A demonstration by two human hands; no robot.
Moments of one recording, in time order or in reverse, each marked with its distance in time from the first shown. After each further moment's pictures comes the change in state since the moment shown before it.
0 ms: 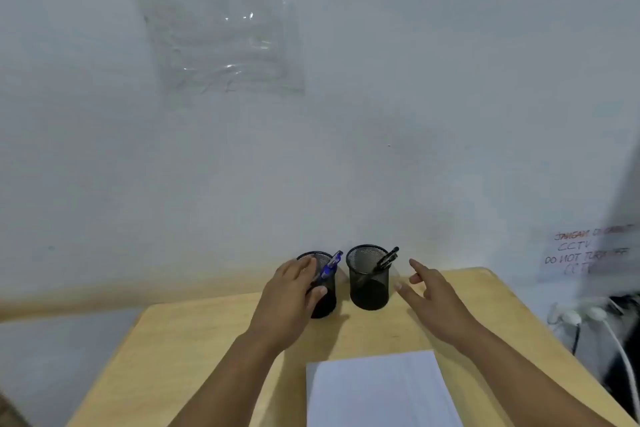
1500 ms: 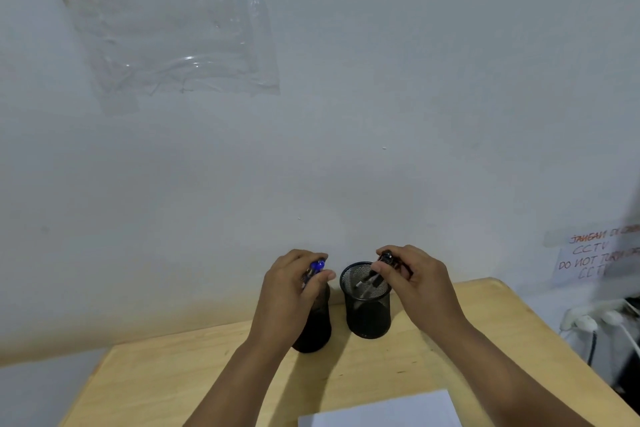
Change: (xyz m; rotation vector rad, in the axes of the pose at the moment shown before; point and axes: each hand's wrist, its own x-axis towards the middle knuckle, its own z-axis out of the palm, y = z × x) left_hand 0.062 0.016 0.000 -0.386 0.298 0.044; right_hand 0.046 -0.043 0.007 0.134 0.276 -0.406
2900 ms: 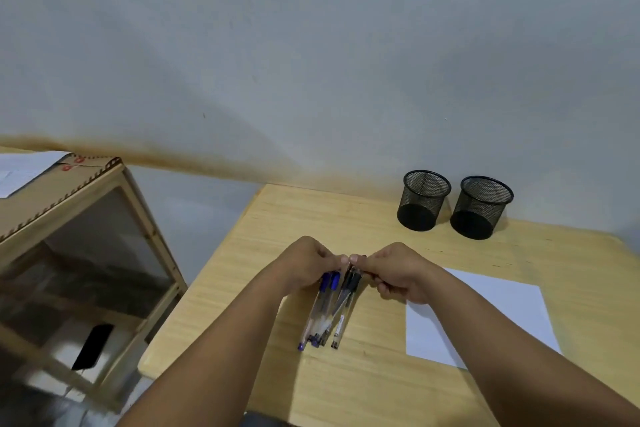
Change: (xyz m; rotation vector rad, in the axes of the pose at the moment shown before) left_hand -0.189 -0.061 -0.131 -0.078 -0.389 -0.844; right_hand -0.140 -0.118 0.134 0.107 -0.931 0.881
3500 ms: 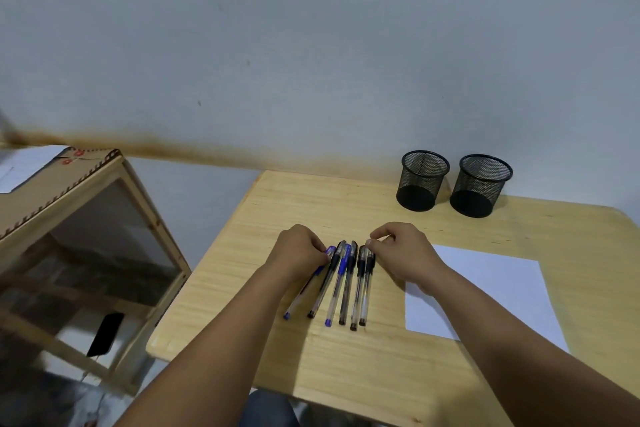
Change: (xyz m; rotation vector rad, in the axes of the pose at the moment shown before) left_hand -0.005 -0.011 0.009 0.175 0.190 -0.006; right_hand -0.001 0.027 -0.002 -0.241 0.323 -0.349
